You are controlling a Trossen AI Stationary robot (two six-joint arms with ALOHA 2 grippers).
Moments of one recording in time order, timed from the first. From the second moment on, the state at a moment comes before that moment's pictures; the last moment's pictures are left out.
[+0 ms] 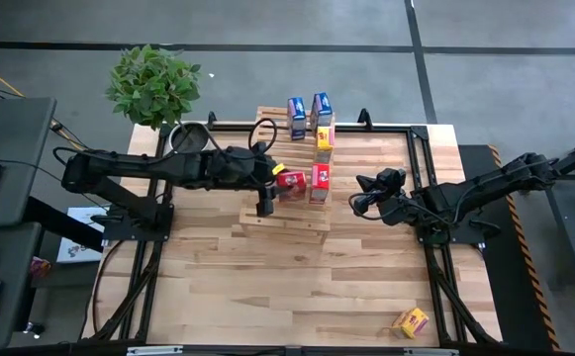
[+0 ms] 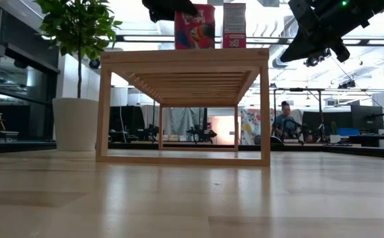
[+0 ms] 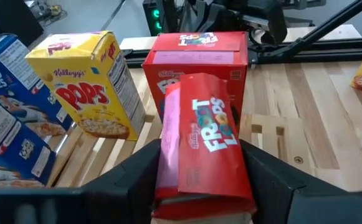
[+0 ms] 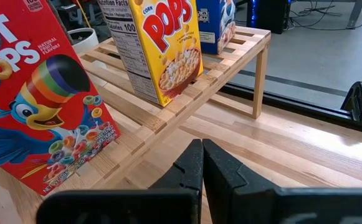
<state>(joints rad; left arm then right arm) 0.02 1.40 1.22 -0.29 -0.19 0.09 0.28 0.97 0.65 -0.38 0.99 0.83</state>
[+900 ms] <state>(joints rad) 0.02 1.19 1.20 -0.42 -0.24 0.08 0.28 0.97 0.65 -0.39 0.99 0.83</state>
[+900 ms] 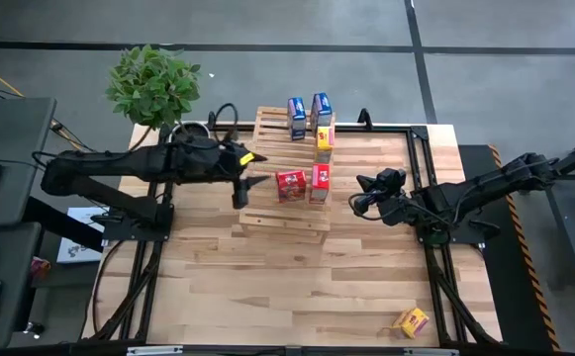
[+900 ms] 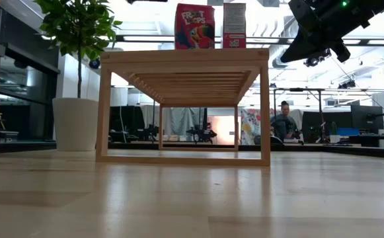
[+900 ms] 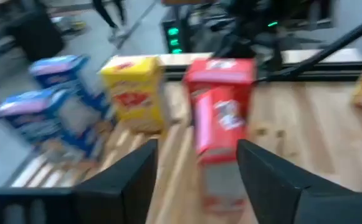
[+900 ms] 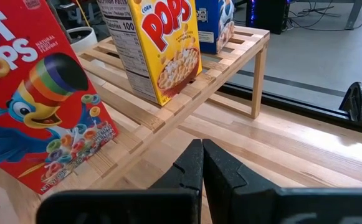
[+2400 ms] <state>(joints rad) 0.04 1.28 0.60 0.45 -0.33 -0.18 0.28 0.97 0.65 -0.37 0.99 0.83</state>
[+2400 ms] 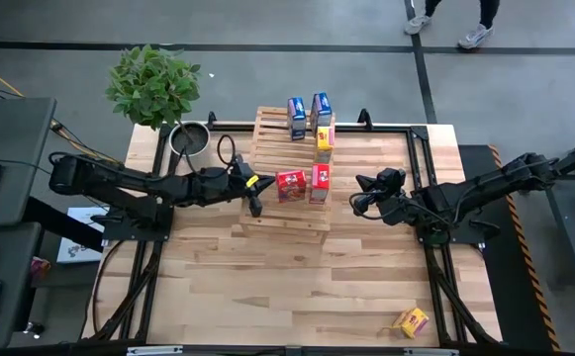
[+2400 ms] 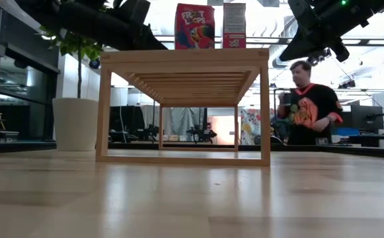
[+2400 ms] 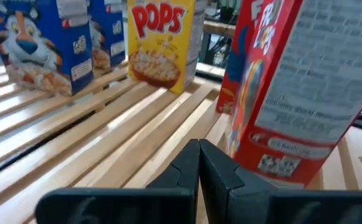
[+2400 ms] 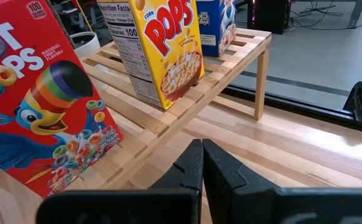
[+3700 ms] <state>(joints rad) -0.09 1.37 0.66 0.49 -0.32 -0.18 0.28 0.97 0.65 -0.37 0.99 0.83</state>
